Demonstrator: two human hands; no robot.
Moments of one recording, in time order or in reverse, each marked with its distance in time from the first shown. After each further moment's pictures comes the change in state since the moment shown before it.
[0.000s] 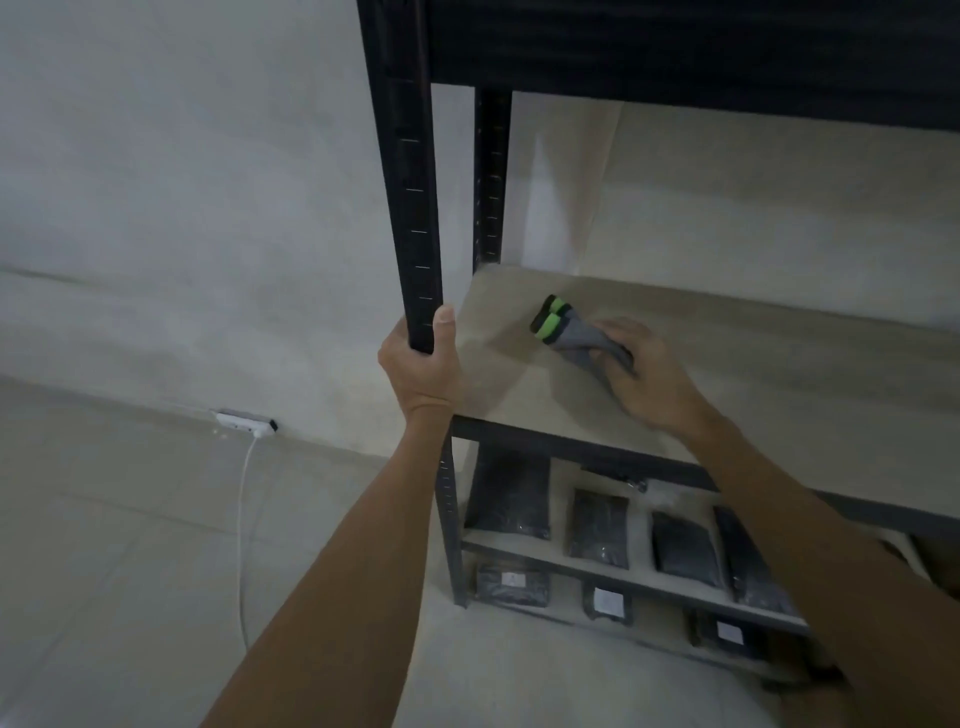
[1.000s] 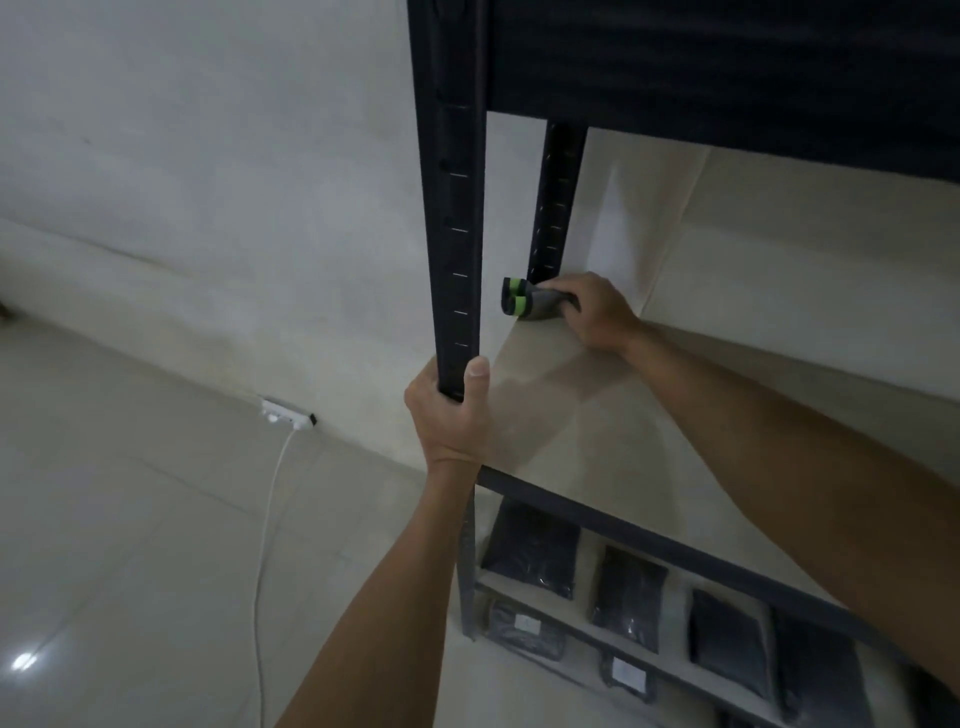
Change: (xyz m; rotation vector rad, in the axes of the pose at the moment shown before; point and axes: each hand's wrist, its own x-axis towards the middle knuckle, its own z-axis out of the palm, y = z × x) left_hand 0.002 -0.015 0.004 0.062 0.064 0.068; right_hand 0.192 0.013 0.056 -0.045 -0.155 -0.124
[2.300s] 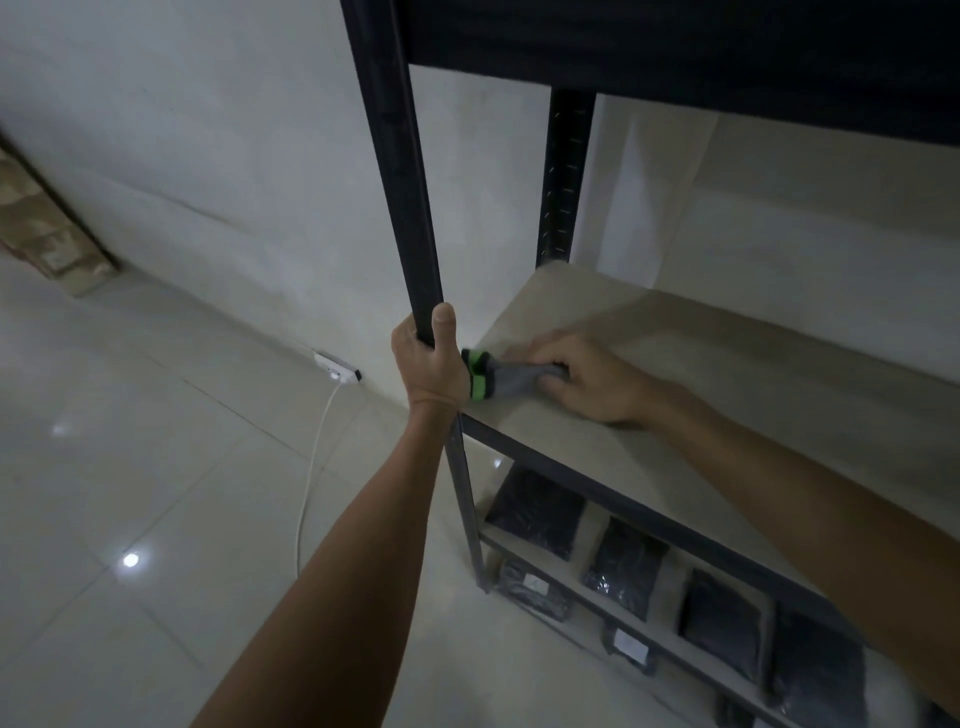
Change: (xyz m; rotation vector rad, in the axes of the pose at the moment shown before) left_hand 0.001 -0.006 0.006 -0.058 0.010 -0.088; right_hand -0.118 -0.042 -0.008 0.283 -0.415 -0.301
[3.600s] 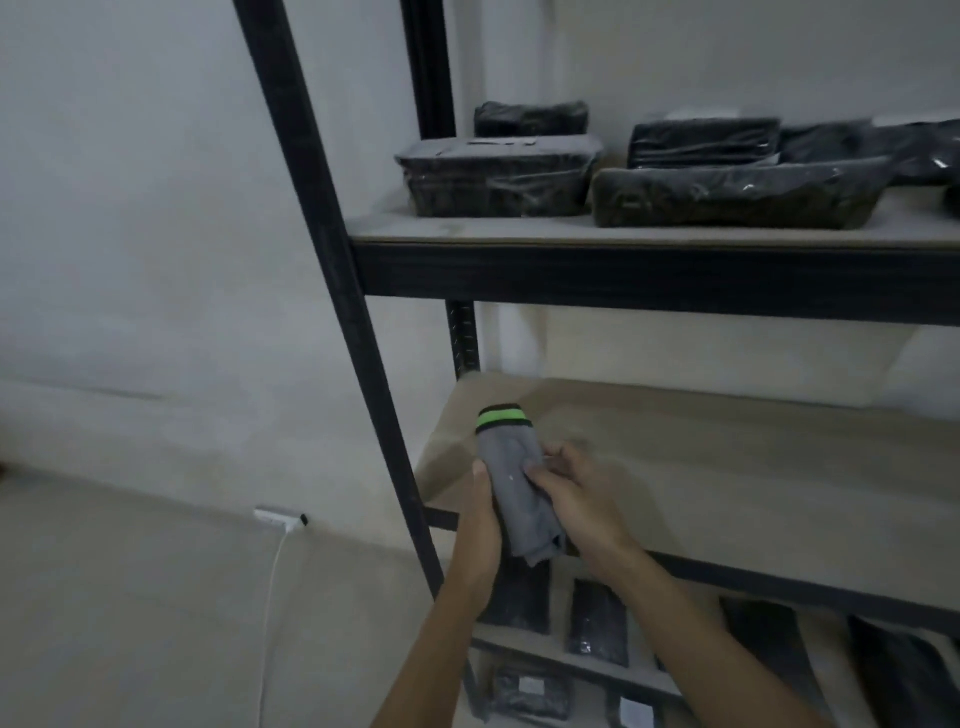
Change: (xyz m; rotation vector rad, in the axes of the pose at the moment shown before) left_hand -0.117 0.064 0.012 -0.235 -0.394 -0.908; right_hand -0.097 -0.120 0.033 0.925 0.895 0.547
